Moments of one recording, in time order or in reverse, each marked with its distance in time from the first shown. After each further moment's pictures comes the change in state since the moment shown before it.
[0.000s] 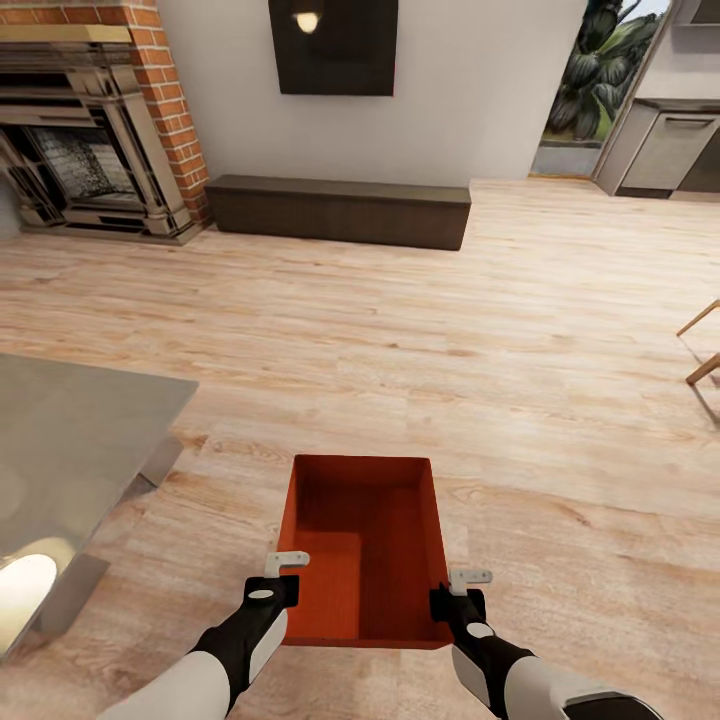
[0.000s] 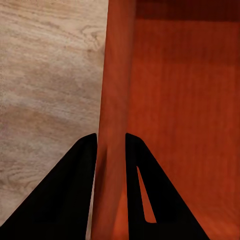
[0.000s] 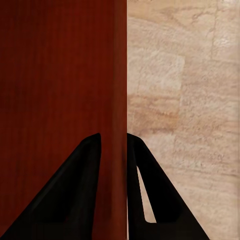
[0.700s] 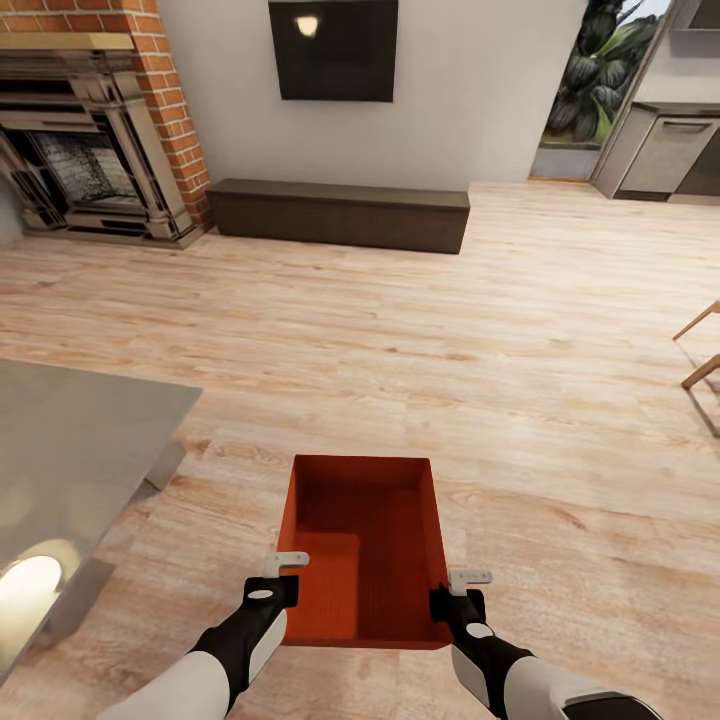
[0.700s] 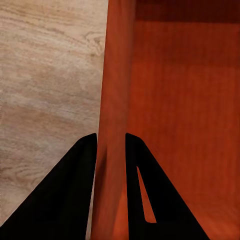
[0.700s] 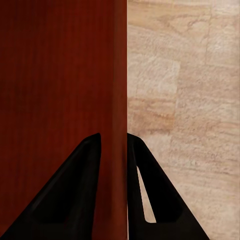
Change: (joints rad) left arm 0.000 0.001 0.002 0.001 -0.003 0.000 -0.004; right arm 0.000 0.001 0.004 0.002 -0.008 -0.002 -0.001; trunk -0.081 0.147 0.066
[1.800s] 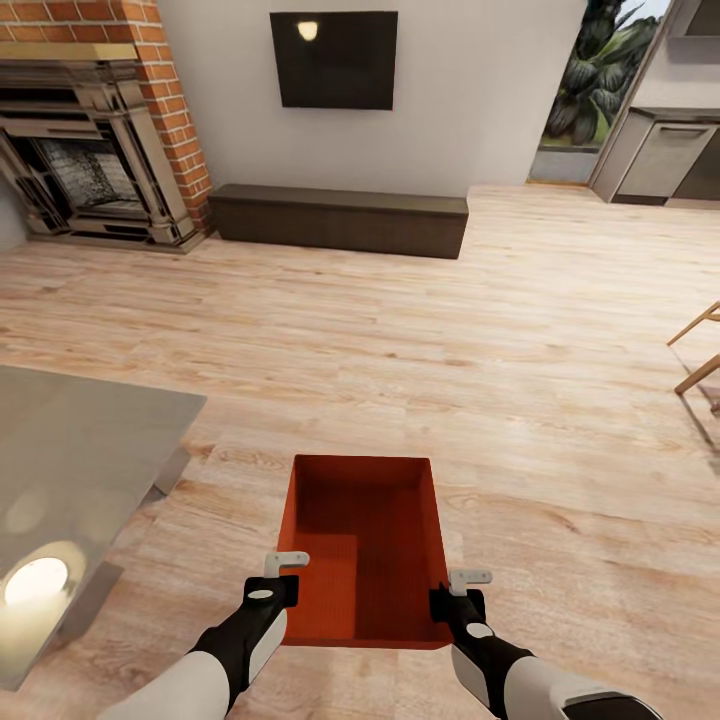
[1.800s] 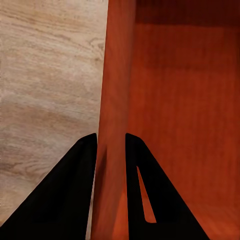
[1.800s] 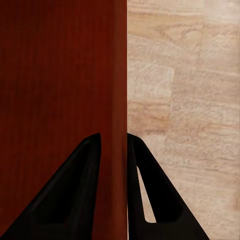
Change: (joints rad) left arm 0.000 0.000 -0.002 -0.001 0.002 0.000 0.001; right arm 0.000 0.000 -0.001 0.000 0.001 0.000 0.000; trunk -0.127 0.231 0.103
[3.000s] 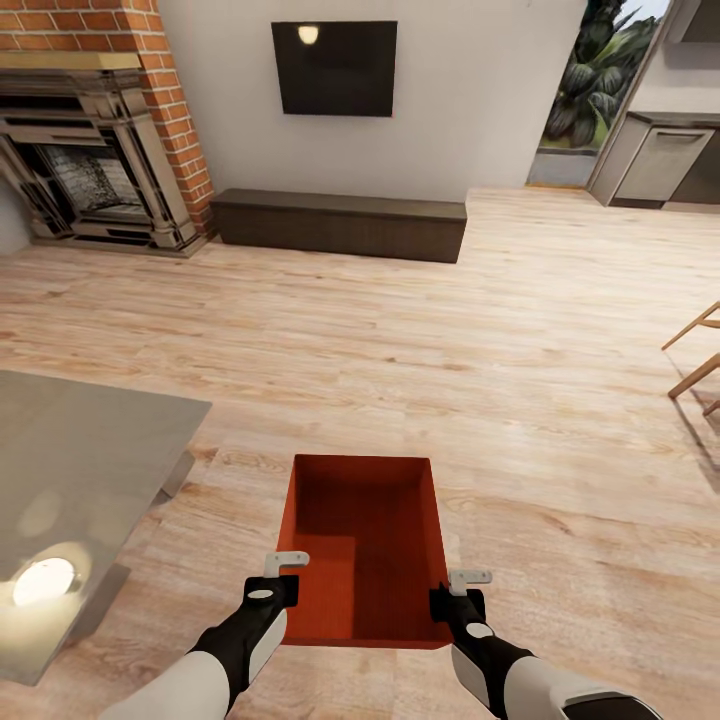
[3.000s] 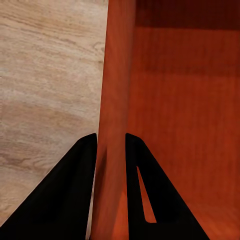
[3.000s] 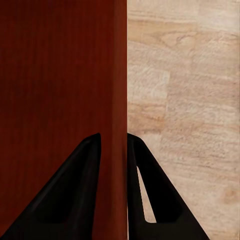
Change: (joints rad) left arm 0.000 0.000 -0.001 -0.001 0.001 0.000 0.001; right arm 0.000 0.000 -0.001 0.000 0.000 -0.001 0.000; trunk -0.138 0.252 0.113
